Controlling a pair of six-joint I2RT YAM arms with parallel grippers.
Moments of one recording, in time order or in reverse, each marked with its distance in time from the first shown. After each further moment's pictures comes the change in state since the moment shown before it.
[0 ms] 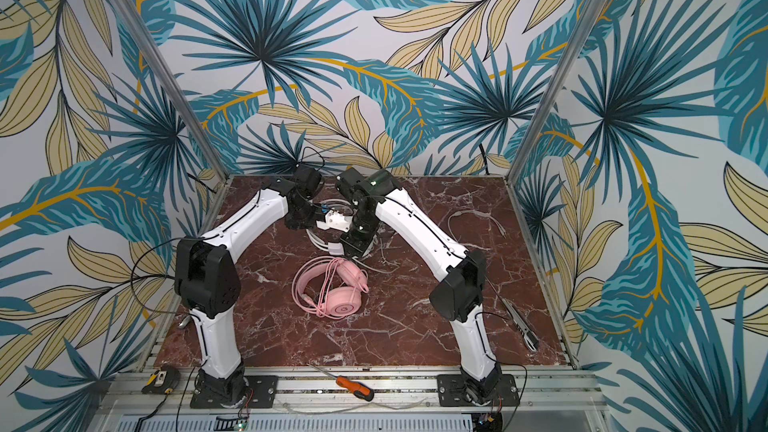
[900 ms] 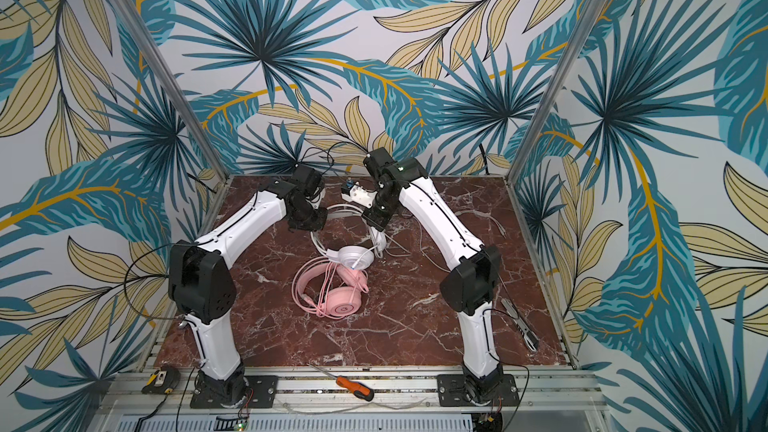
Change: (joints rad) left arm -0.019 -0.051 -0.031 0.014 0.145 0.222; right arm -0.157 -0.020 -0.014 0.155 0.123 -0.167
